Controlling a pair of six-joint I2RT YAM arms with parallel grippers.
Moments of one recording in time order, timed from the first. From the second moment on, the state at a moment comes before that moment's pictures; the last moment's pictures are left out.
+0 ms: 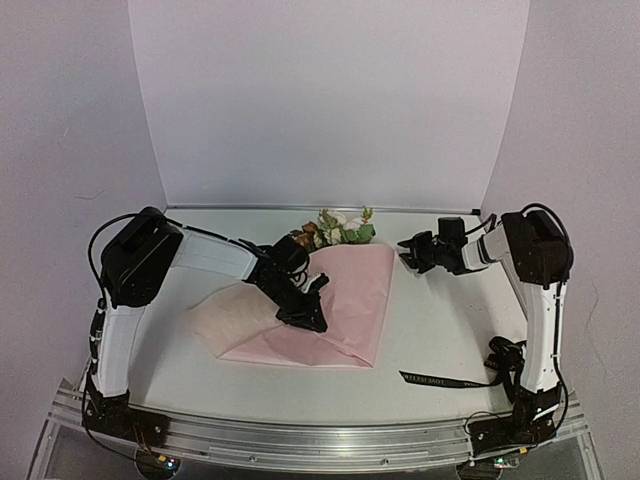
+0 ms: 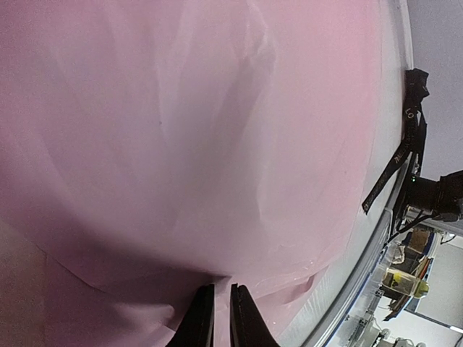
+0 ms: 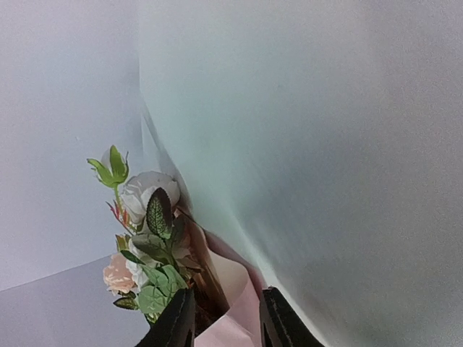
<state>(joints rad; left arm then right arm) -0.80 2.18 1.44 -0.36 0.64 -0.50 0.21 2.23 1.25 0.44 -0.39 1.42</state>
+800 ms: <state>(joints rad) -0.77 1.48 0.92 -0.35 0.36 -0.91 0.63 1.55 0.98 -0.32 -0.47 0.72</state>
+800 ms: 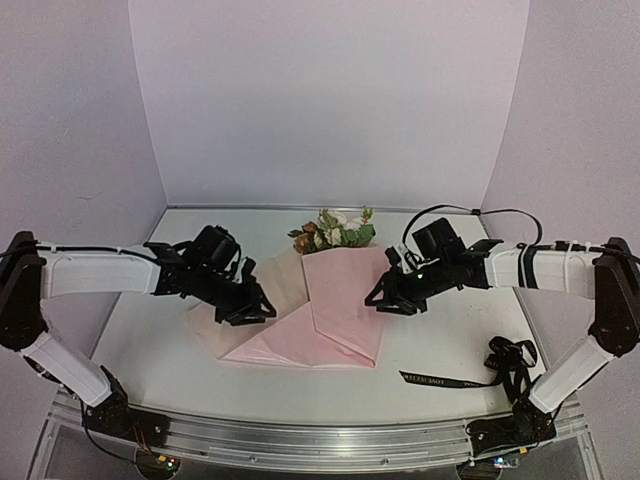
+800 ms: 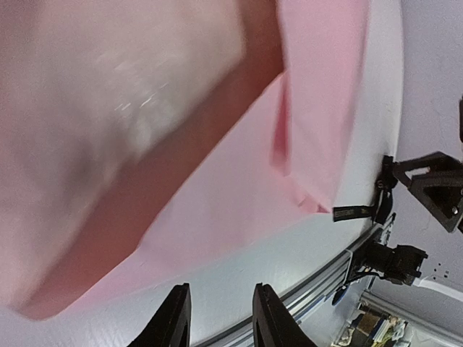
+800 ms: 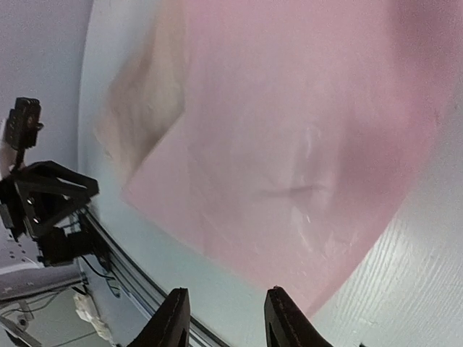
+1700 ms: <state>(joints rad) -0.85 1.22 0.51 -0.33 0.08 -1.47 0.83 1.61 0.88 -0.37 -0.34 0.60</state>
